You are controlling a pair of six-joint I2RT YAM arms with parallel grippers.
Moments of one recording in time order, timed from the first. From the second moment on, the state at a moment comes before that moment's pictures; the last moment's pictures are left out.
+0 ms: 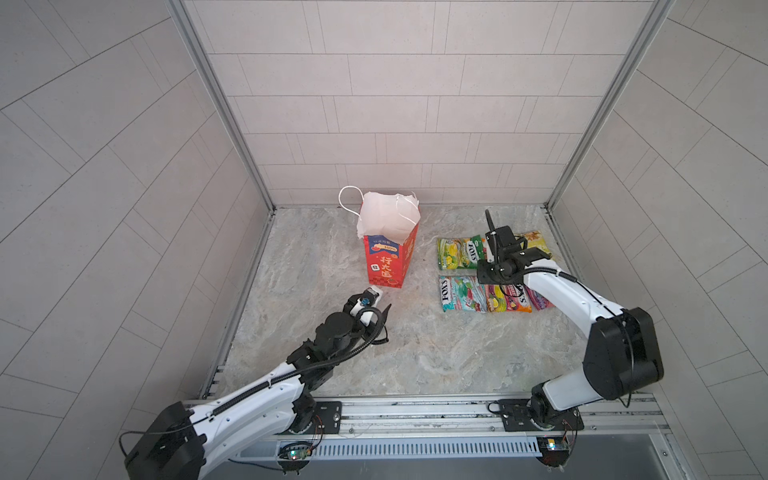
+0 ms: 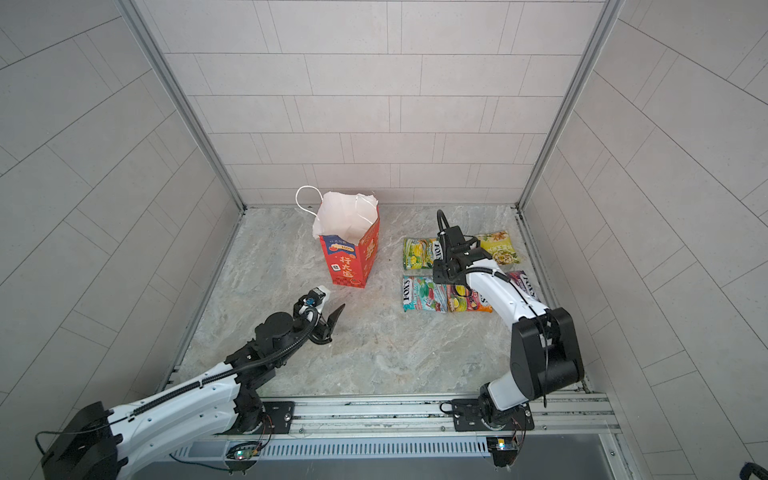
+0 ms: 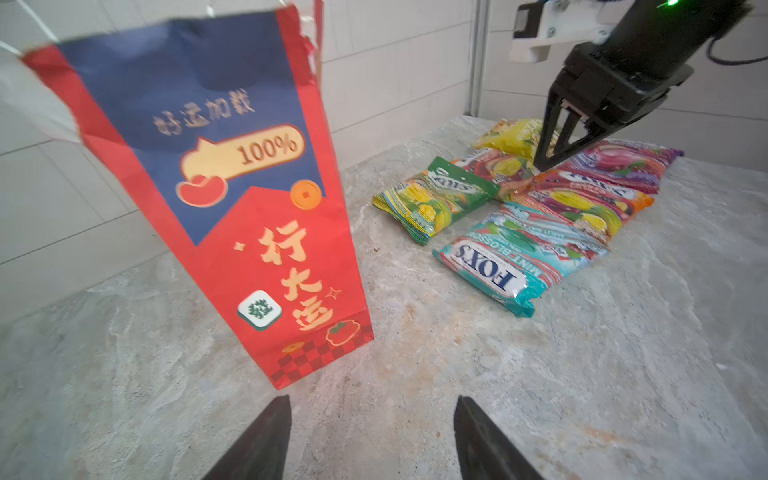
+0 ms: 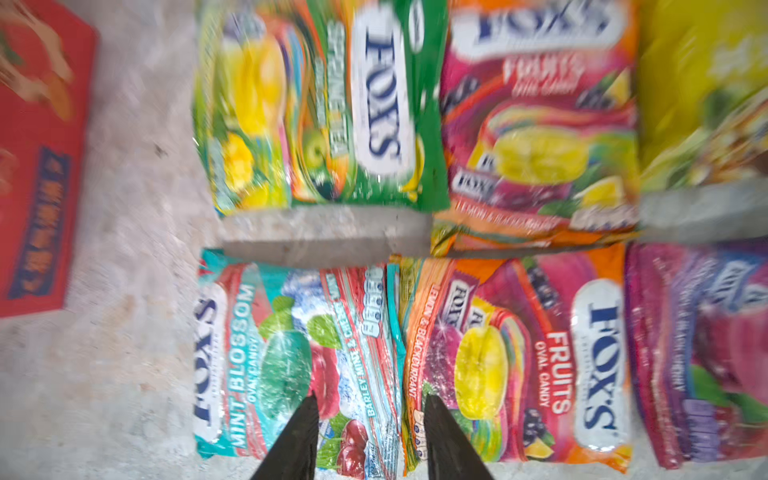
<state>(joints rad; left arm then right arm) -0.78 0.80 0.25 0.35 -0.25 0.09 0.25 1.44 1.12 -0.67 0.09 0.32</state>
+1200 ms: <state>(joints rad) -0.33 1.37 0.29 0.65 -0.91 0.09 0.27 1.07 0.17 0.62 0.71 0.04</state>
